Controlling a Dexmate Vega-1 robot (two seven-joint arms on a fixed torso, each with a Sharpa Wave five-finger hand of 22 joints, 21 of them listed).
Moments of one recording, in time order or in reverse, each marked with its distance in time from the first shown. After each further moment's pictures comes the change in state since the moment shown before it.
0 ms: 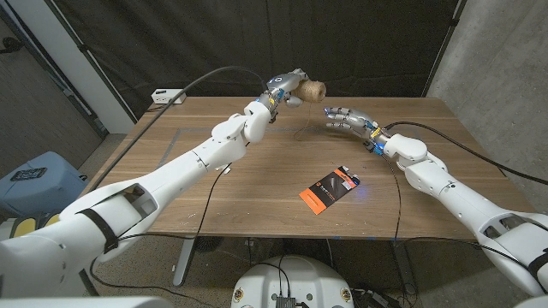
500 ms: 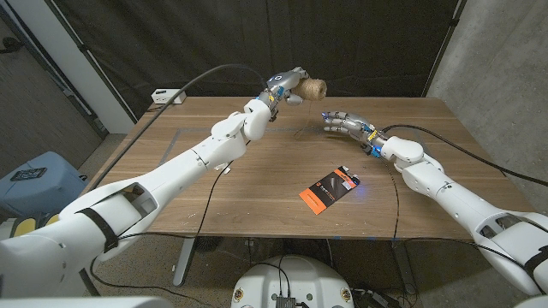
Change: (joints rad) left arm 0.000 0.000 -0.009 -0.019 -0.026 0.012 -0.015; left_hand -0.001 0.000 0.000 0.000 0.004 0.000 0.000 0.000 0.000 0.000 0.000 0.000 0.000 0.000 0.000 0.000 0.000 0.000 0.000 0.000 0.000; right arm 0.005 0.009 -0.014 0.018 -0.011 -0.013 0.003; right_hand 0.049 0.008 0.010 -0.010 0.004 0.000 0.000 0.000 0.000 0.000 0.000 0.000 0.005 0.000 0.000 0.000 0.000 0.000 0.000 -0.008 0.000
